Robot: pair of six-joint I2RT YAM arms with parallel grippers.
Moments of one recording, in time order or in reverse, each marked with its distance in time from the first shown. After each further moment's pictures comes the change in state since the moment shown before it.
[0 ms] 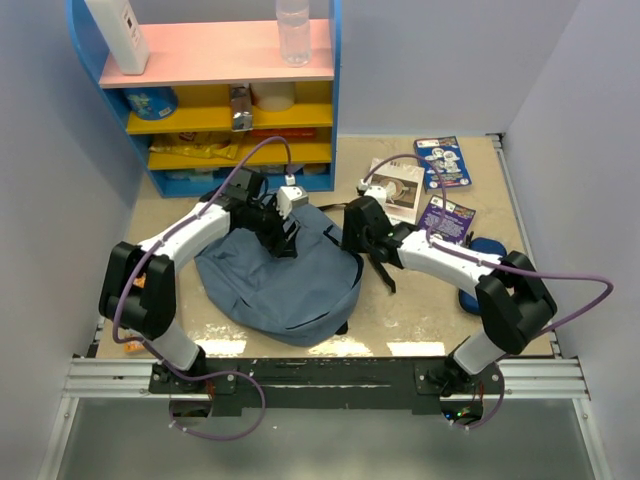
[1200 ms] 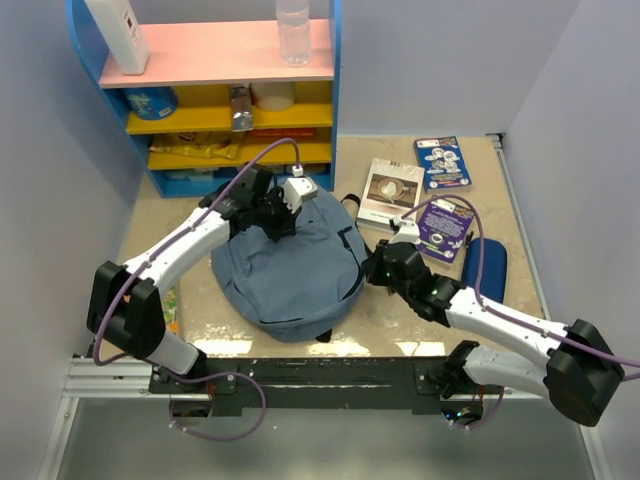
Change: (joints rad) left arm -0.107 -0.102 0.044 0.042 -0.220 -0.072; right arm 0.082 -0.500 -0.484 0.217 -0.015 0.109
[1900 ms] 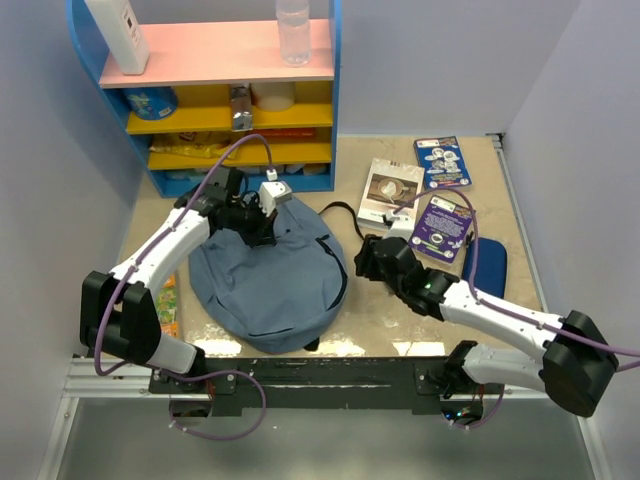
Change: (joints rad) left arm 0.169 -0.065 -0.054 -0.157 0.190 0.086; right arm 0.040 0.052 0.066 -0.057 0.094 -0.033
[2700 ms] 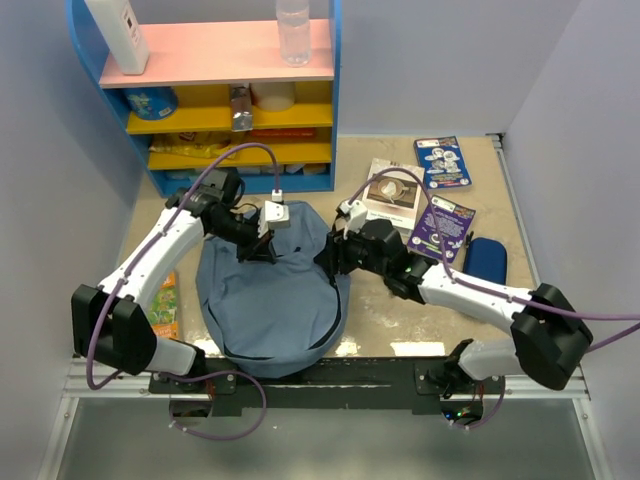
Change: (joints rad) left arm -0.011 -0.061 0.063 -0.359 0.240 0.465; right arm -0.021 0.211 0.142 0.269 -0.505 -0.303
